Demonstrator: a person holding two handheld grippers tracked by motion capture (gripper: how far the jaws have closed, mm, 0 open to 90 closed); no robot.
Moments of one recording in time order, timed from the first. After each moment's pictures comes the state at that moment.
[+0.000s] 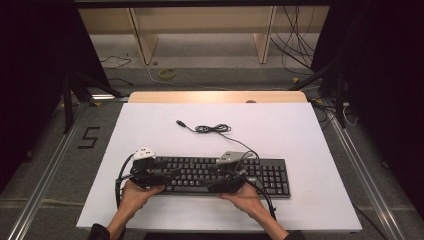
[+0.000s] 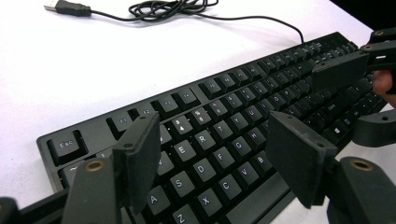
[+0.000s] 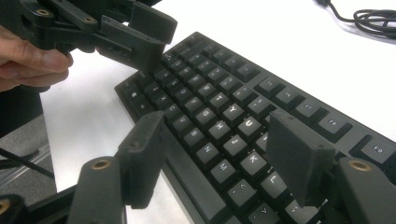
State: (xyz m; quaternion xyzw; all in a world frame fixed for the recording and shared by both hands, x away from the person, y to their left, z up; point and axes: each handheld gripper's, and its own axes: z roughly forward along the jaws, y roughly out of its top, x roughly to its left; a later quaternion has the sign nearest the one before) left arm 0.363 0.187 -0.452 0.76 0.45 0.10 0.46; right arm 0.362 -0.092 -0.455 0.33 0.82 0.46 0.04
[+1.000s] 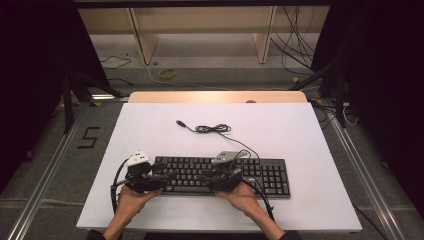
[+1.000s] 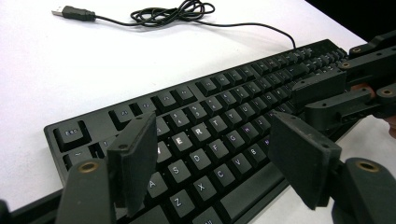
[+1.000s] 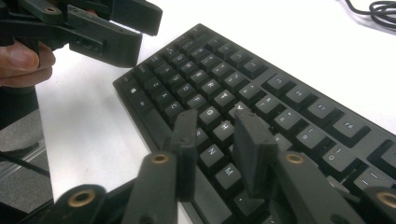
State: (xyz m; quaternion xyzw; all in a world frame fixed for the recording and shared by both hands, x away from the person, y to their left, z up) left arm 0.349 0.195 -0.453 0.75 0.45 0.10 0.48; right arm 0.366 -0.081 -0.459 0.33 0.83 0.45 0.04
